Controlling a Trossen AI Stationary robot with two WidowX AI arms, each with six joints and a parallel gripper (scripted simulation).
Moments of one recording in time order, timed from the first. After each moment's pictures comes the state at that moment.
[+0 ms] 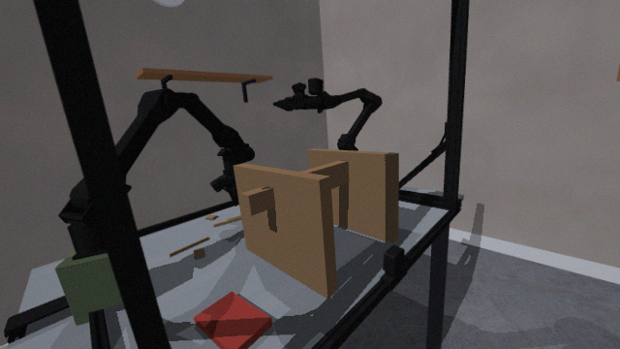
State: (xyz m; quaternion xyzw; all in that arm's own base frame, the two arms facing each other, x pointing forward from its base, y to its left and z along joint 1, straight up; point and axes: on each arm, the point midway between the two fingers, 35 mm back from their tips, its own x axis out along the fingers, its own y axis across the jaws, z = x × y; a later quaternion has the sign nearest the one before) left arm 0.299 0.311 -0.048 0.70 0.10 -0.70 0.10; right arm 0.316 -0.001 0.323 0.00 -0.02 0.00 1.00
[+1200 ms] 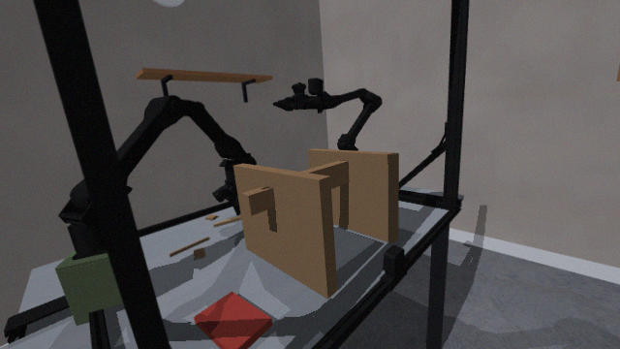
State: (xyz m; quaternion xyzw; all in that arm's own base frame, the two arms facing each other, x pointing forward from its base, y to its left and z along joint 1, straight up) left arm 0.300 0.312 -0.084 0.70 0.10 -0.70 0.10; right arm 0.316 -0.001 0.323 0.00 -0.02 0.00 1.00
